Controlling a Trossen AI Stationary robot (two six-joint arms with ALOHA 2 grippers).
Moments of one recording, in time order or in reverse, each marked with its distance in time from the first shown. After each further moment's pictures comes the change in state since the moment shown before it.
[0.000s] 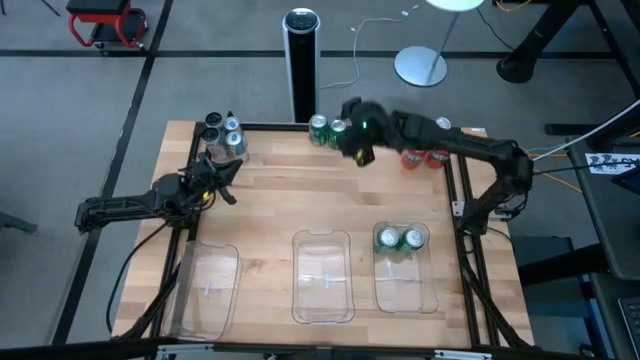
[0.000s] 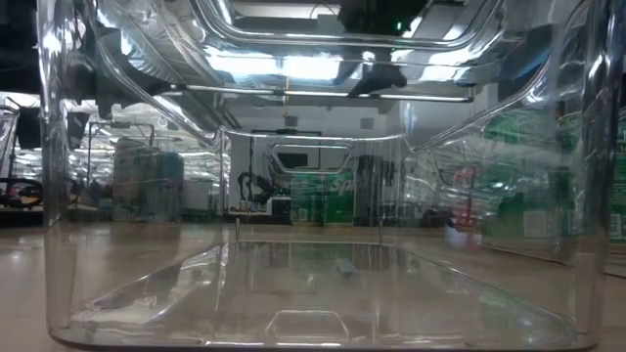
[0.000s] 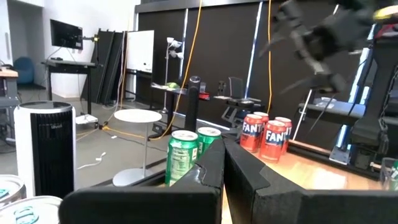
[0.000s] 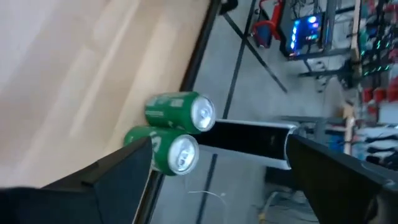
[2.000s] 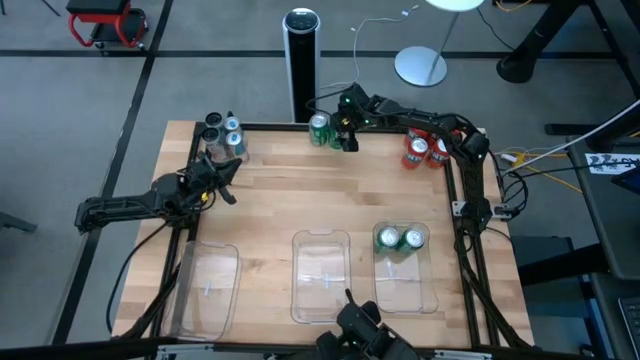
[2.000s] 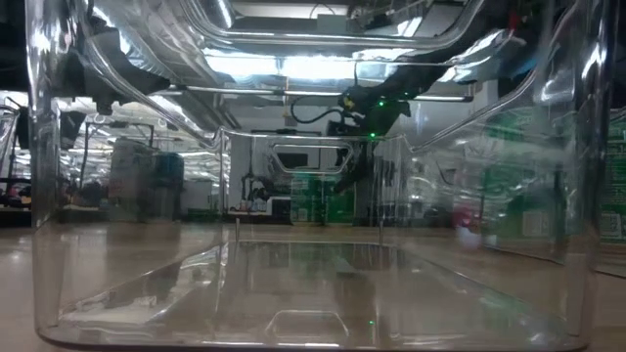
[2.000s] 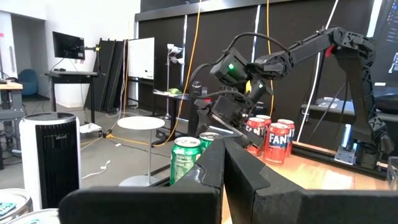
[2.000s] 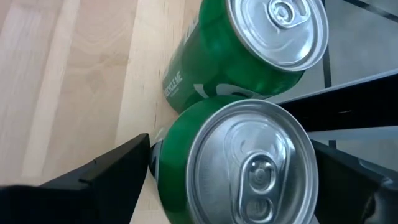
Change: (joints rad) left arm 0.000 0.000 0.000 0.022 0.000 0.052; right arm -0.346 0.420 0.004 0.205 -0.424 0.215
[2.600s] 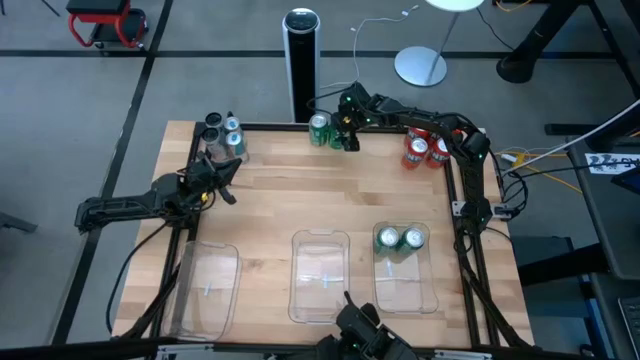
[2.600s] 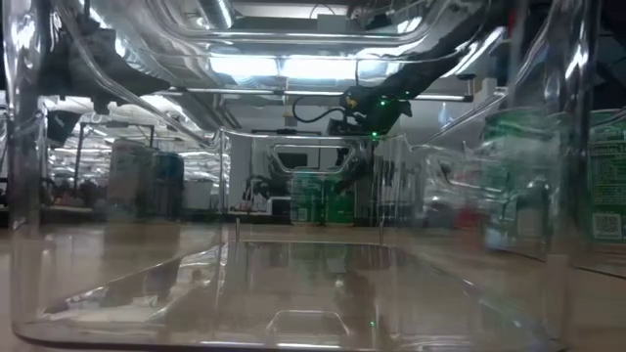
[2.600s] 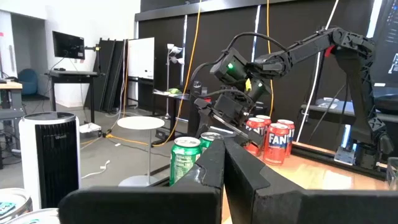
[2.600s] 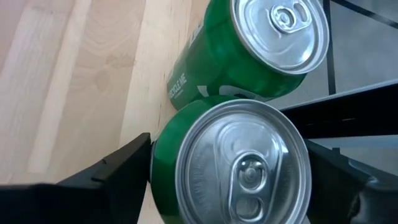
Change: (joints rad) left arm 0.000 0.000 0.000 0.000 0.000 -0.003; right arm 0.000 0.000 -0.001 -0.018 -0.044 -0.030
